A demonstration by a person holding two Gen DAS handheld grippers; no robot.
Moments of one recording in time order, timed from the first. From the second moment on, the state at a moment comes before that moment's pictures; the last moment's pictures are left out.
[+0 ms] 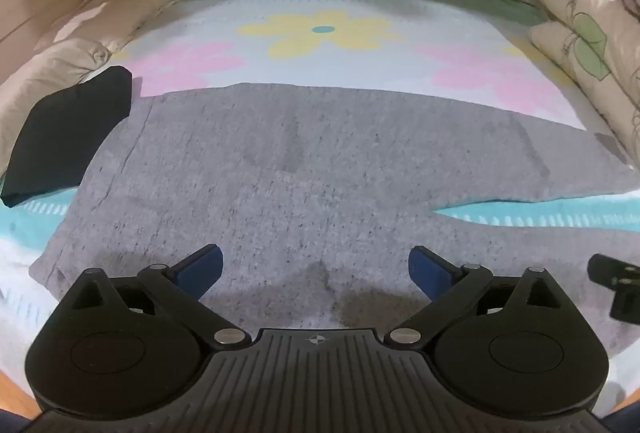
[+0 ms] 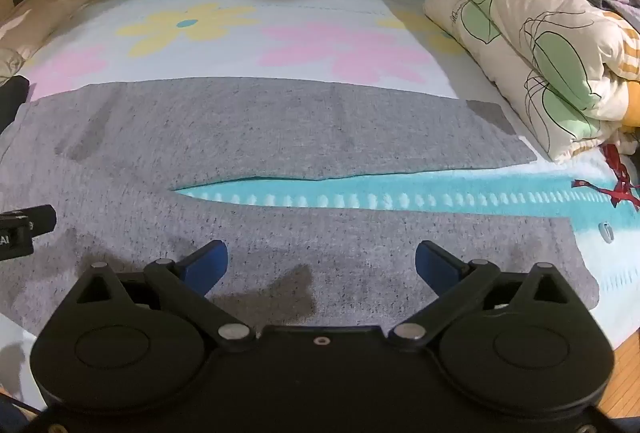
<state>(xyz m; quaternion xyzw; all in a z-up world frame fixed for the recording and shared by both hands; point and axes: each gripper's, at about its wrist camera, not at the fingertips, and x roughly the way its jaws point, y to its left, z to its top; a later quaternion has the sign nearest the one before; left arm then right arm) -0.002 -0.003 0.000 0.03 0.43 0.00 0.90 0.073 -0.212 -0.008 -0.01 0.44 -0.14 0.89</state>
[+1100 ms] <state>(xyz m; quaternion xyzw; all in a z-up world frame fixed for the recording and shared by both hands) 0.000 0.000 0.004 0.02 0.42 -0.03 0.91 0.070 -0.257 -0.011 0.07 0.46 -0.17 0.87</state>
